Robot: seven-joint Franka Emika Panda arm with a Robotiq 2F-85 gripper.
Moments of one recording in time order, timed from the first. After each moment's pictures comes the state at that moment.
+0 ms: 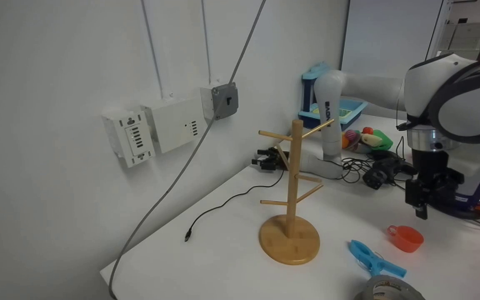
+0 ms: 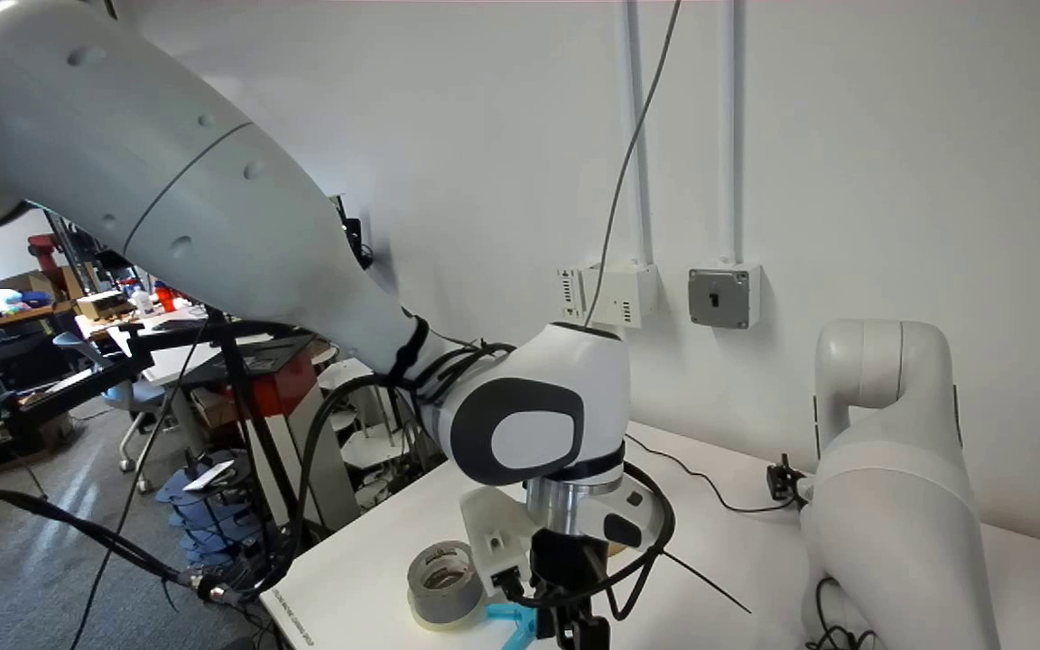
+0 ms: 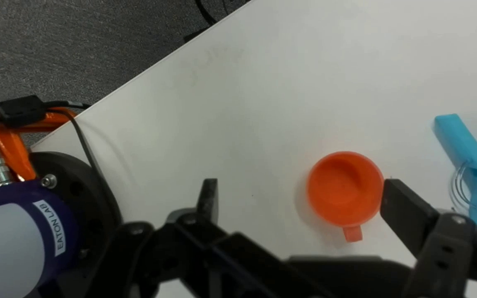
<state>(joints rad) -0.08 0.32 -0.12 -2.19 -0.10 2.24 0.21</state>
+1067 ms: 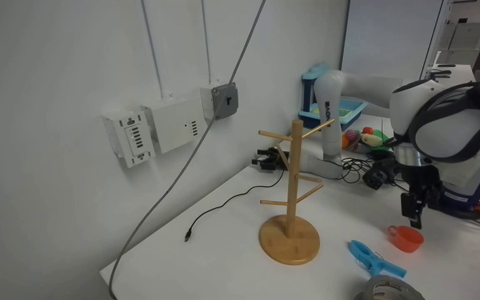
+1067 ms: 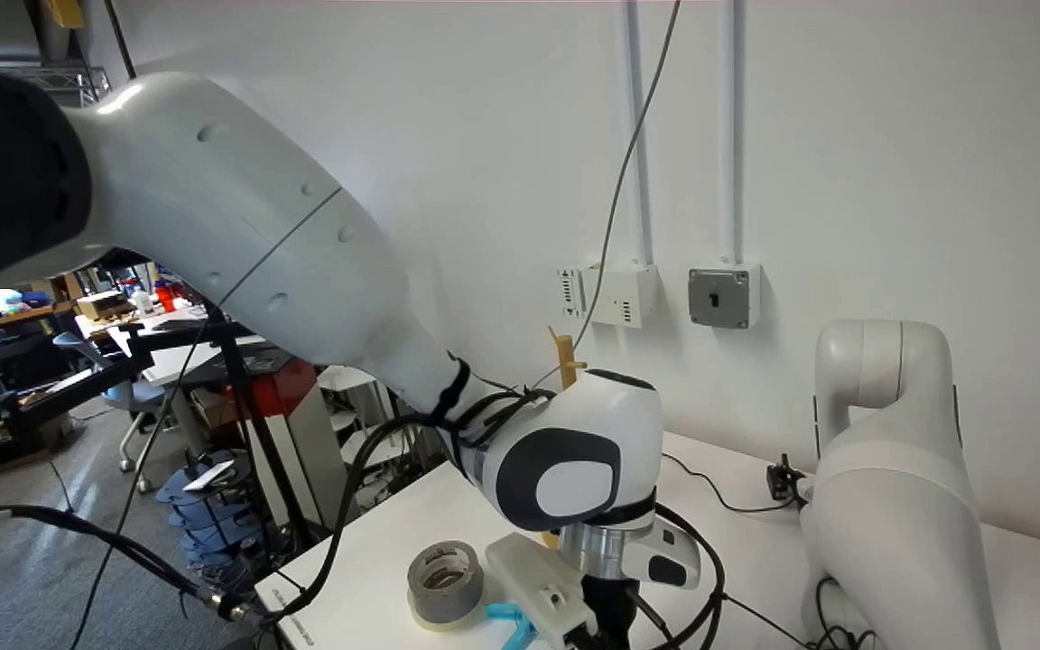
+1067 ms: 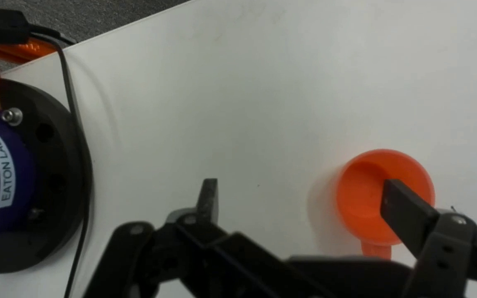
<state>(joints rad) -0.10 0.48 -0.12 -2.09 -0.11 2.27 -0.02</state>
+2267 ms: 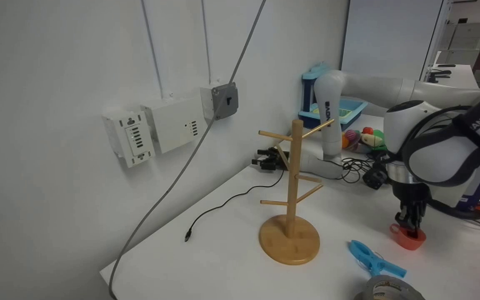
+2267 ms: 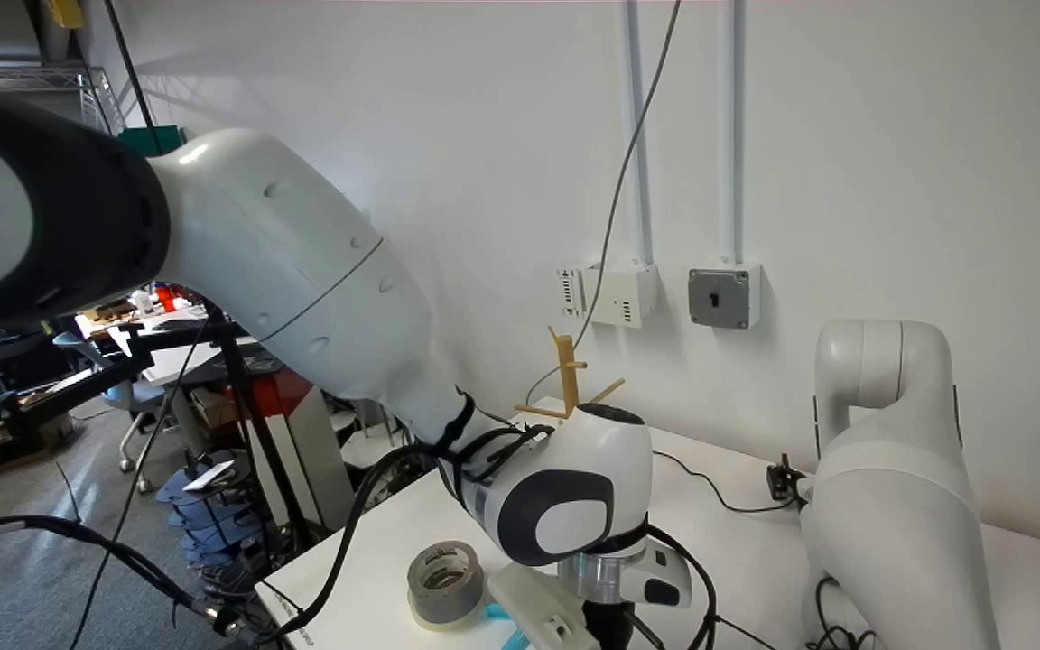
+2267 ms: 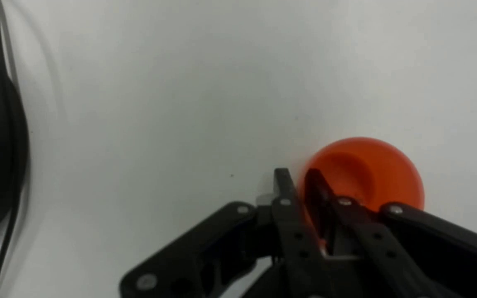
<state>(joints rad) -0.10 0.57 -0.10 -2.09 -0.11 2.40 -0.06</state>
